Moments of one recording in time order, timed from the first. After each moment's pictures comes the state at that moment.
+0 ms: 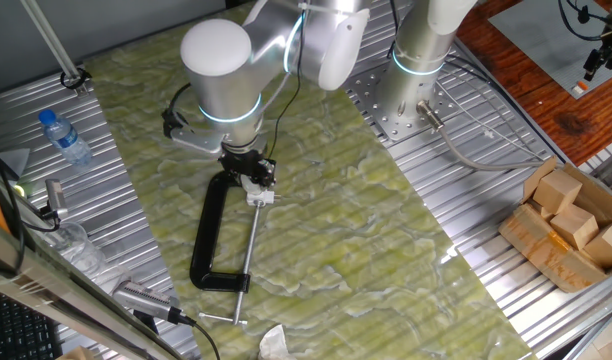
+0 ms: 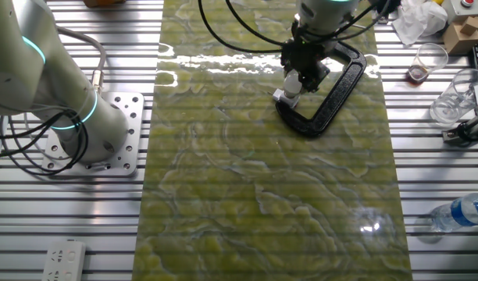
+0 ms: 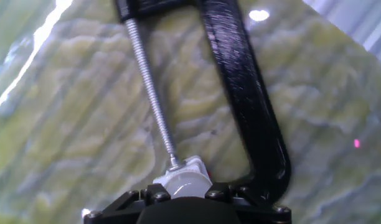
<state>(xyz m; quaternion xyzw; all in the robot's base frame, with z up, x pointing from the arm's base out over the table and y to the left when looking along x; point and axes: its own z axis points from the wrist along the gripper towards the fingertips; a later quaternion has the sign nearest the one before) 0.492 0.094 0.087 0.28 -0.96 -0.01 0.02</state>
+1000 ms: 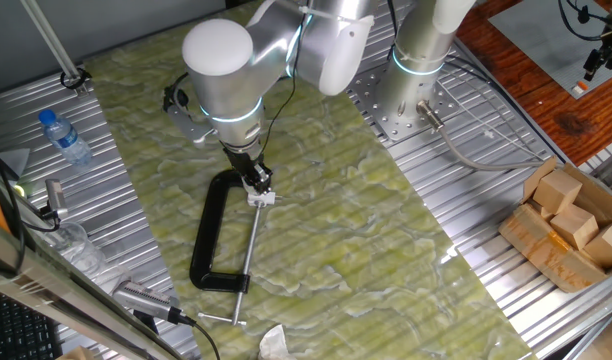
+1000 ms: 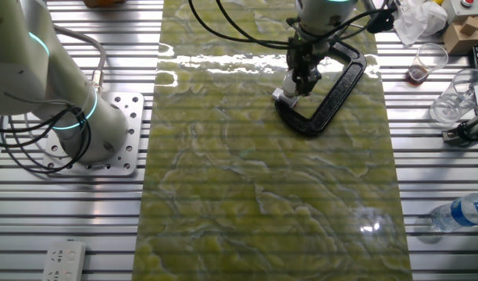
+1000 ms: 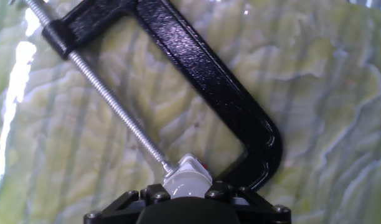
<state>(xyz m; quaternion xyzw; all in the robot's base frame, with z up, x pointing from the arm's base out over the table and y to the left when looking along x) 0.492 0.094 0.085 0.12 -0.99 0.00 0.02</state>
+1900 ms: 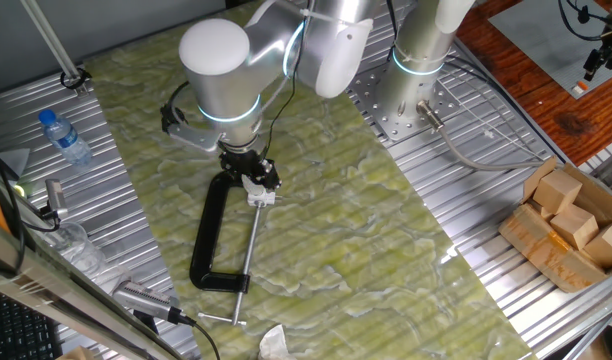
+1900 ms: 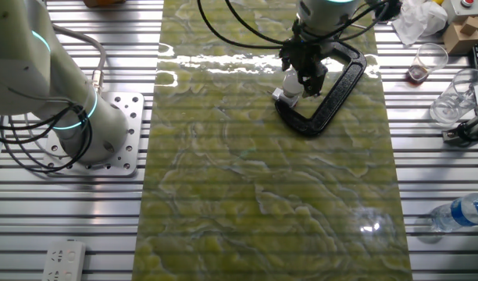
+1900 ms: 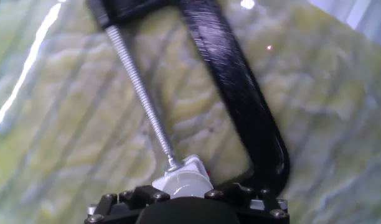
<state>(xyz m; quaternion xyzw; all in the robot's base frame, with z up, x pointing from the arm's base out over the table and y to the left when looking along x) 0.492 0.093 0.088 0.36 -0.93 -0.02 0.02</state>
